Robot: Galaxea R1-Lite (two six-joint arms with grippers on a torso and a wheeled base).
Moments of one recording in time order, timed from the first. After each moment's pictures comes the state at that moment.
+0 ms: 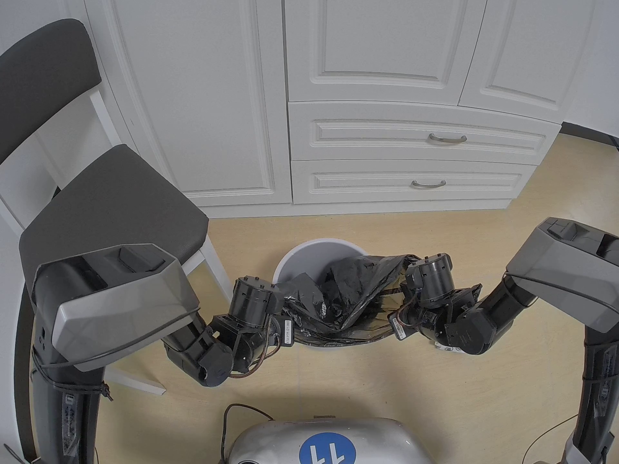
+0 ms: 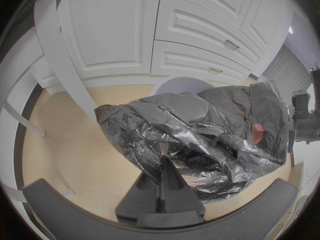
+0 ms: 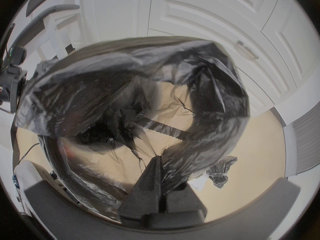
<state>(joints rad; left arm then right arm) -0.58 2.36 -0.95 -0.79 0.26 -0.30 0.50 2.26 -0.97 -0.63 -0.36 -0.14</state>
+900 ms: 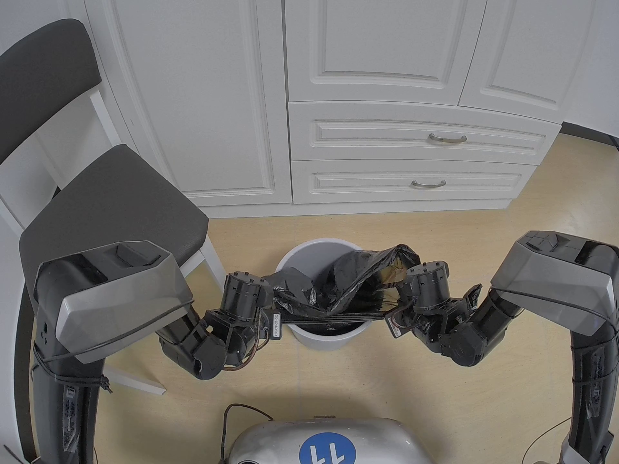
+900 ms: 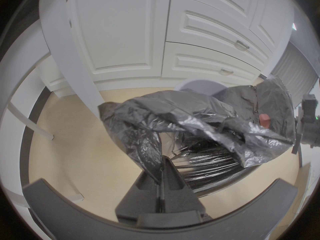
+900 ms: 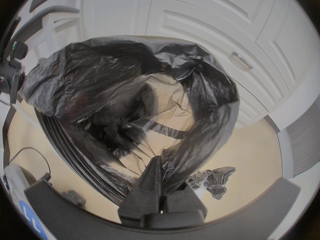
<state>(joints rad) -0.52 2.38 -0.97 -0.79 0.32 -0.26 0.50 2.33 -0.95 -0.85 -0.42 -0.21</state>
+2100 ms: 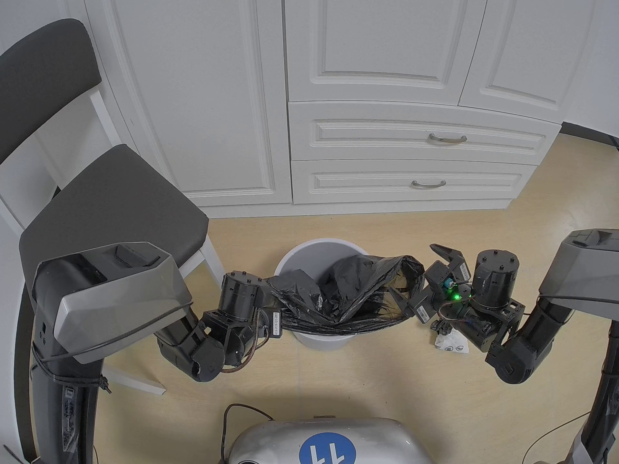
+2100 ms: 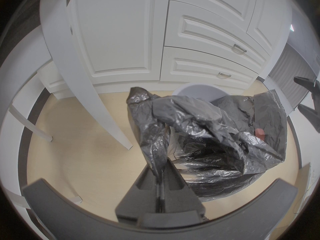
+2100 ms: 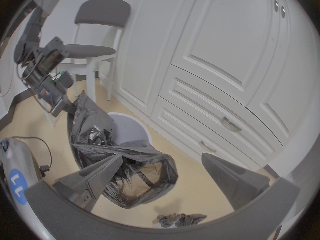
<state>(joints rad) -0.53 2.38 -0.95 -0.85 0.30 -0.26 0.45 2.13 -0.59 -1.41 -0.12 -0.58</state>
